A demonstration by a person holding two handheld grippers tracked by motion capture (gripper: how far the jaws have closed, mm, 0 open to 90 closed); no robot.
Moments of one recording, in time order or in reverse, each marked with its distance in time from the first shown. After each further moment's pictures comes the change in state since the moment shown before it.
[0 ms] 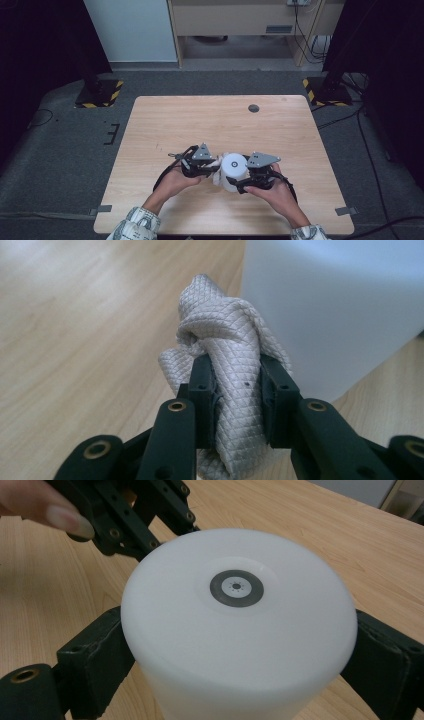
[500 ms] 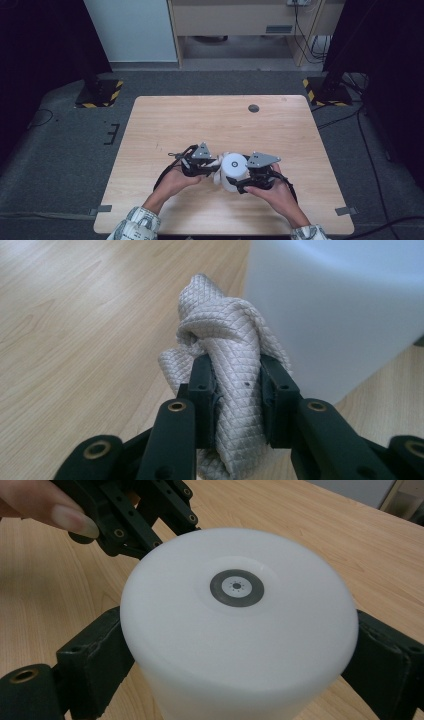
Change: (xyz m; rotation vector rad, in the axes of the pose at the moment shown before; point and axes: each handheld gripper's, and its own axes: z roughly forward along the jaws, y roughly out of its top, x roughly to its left) left arm 0.002 0.002 -0.004 -0.044 -0.012 -0.031; right arm 0.000 -0.001 0.000 -0.002 -0.004 -0.004
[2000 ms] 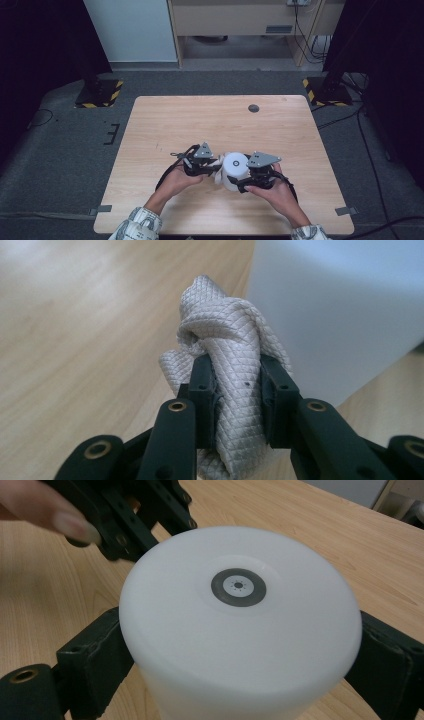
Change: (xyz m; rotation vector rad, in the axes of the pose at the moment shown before) left arm 0.002 0.004 0.000 -0.041 -0.001 -0.029; right arm -0.003 -0.001 0.000 0.004 -0.018 -0.004
